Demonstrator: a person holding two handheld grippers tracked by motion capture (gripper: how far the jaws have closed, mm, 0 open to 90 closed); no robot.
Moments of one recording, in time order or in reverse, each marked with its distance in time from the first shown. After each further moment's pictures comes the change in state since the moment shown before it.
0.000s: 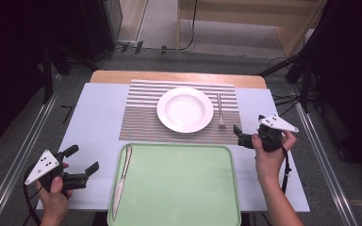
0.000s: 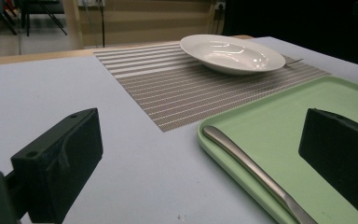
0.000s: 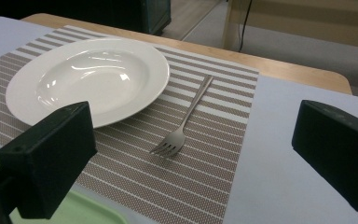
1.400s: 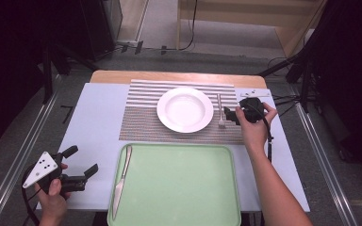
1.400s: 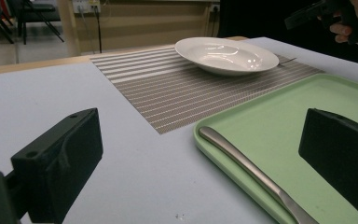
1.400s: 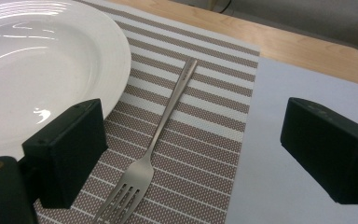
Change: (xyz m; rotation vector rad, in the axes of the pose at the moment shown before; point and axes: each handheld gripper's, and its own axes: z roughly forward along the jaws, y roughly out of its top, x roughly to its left) left arm -0.002 0.000 -0.005 -0.012 -0.013 0.031; right arm -0.015 0.037 0.096 0.233 -0.066 -0.010
